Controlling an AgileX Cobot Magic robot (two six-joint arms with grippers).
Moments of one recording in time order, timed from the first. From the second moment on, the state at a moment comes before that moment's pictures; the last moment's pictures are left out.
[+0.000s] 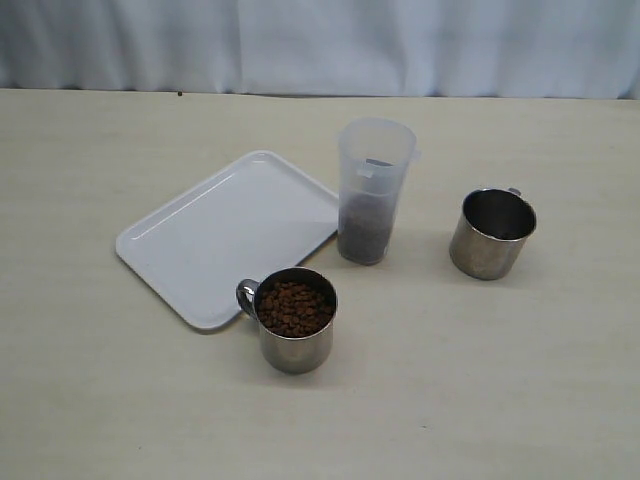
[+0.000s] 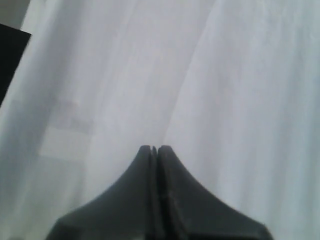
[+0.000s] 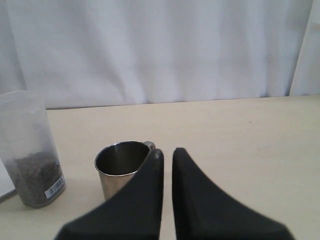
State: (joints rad) left arm -0.05 0.00 -0.02 0.35 -0.31 -0.60; right arm 0.14 0.00 0.00 -0.02 0.21 0.05
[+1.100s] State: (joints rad) left arm -0.05 1.14 -0.02 1.19 -0.85 -0.79; right arm 0.14 0.00 0.00 -0.02 0.21 0.05
